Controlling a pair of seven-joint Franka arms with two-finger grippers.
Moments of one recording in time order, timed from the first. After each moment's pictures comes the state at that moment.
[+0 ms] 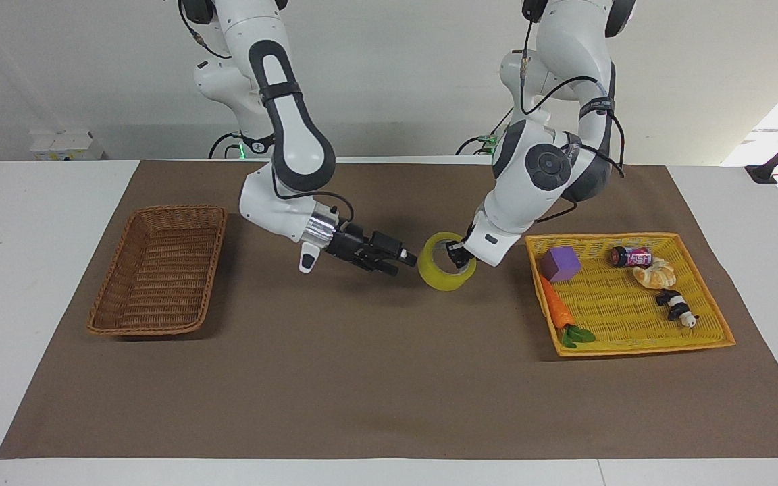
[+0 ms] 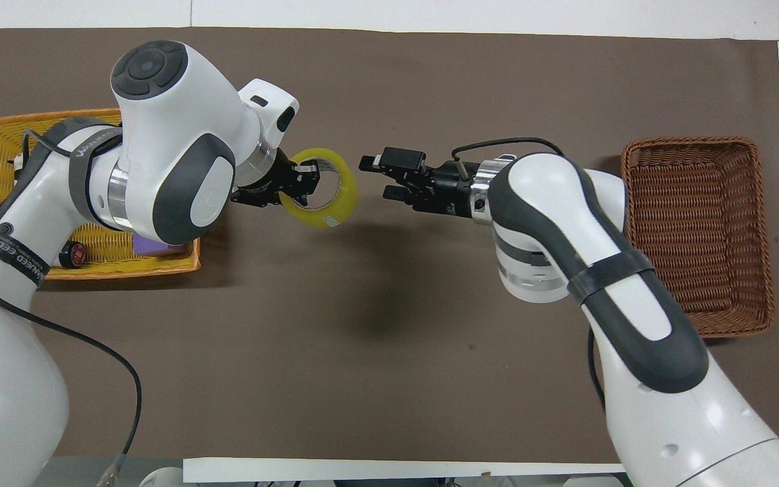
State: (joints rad) left arm -0.47 0.31 -0.05 -1.66 -0.22 1.91 -0.54; right arm 0.62 0.29 -0.13 -1.96 1.63 2.40 -0.35
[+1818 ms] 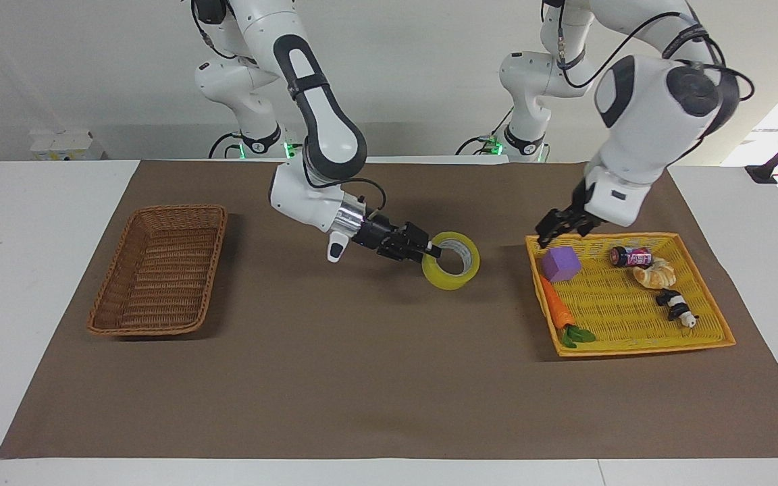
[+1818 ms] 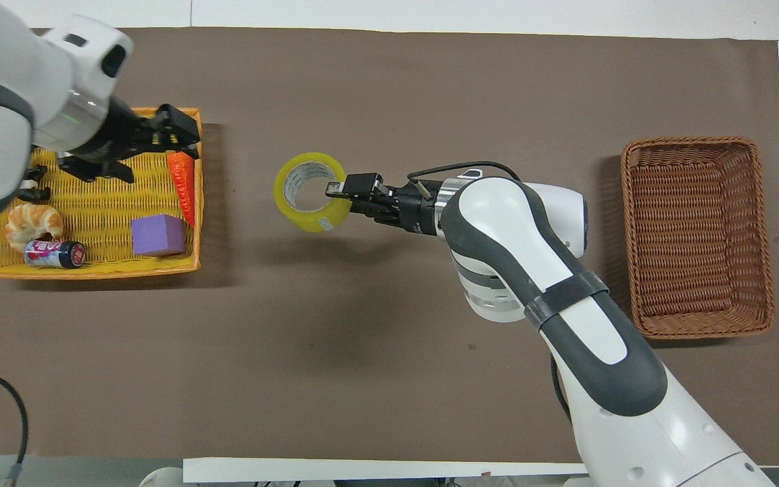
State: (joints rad) left arm -0.20 0.13 0.03 -1.58 -0.10 1.70 -0.38; right arm 0.63 0.30 -0.12 -1.95 1.64 2.40 -0.35
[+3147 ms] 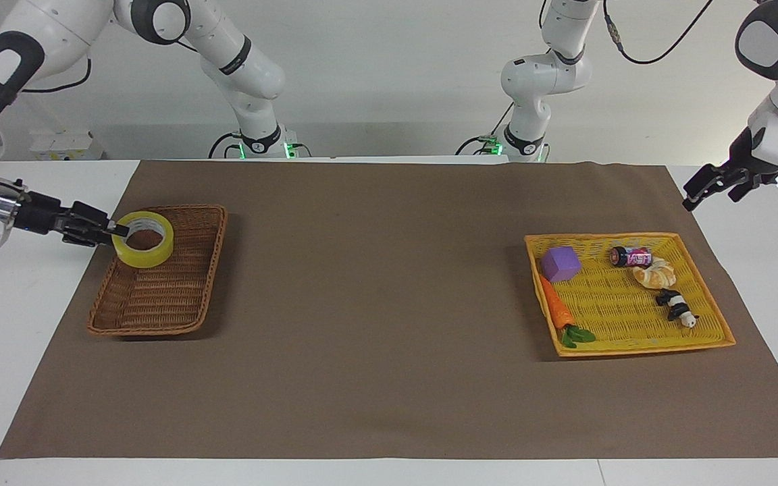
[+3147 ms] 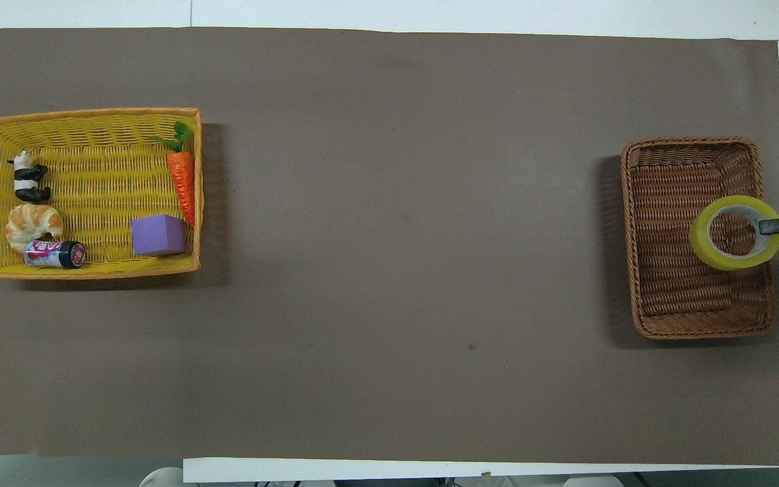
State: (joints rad) left arm 0.05 0.05 0.01 -1.50 0.06 1.55 0.00; right arm -0.54 0.46 -0.14 -1.61 0.68 1.38 -0.81
